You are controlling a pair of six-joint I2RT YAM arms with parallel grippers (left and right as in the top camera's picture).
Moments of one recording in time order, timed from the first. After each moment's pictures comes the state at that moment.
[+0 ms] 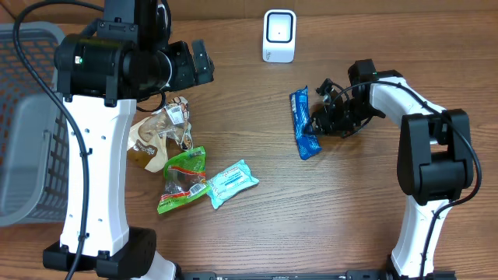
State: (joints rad) left arm -0.16 1.73 2.25 -1.55 0.10 -0.42; right arm 0.11 2.19 1.50 -0.87 -0.76 -0.17
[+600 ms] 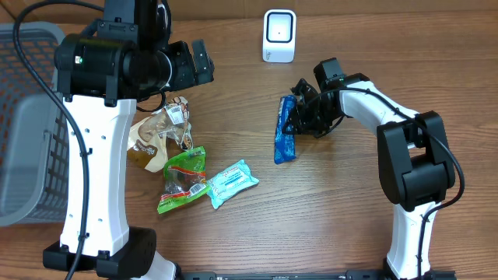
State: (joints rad) left arm -0.16 1.73 2.25 -1.55 0.10 -0.42; right arm 0.28 2.18 1.50 -0.75 -0.62 0.09
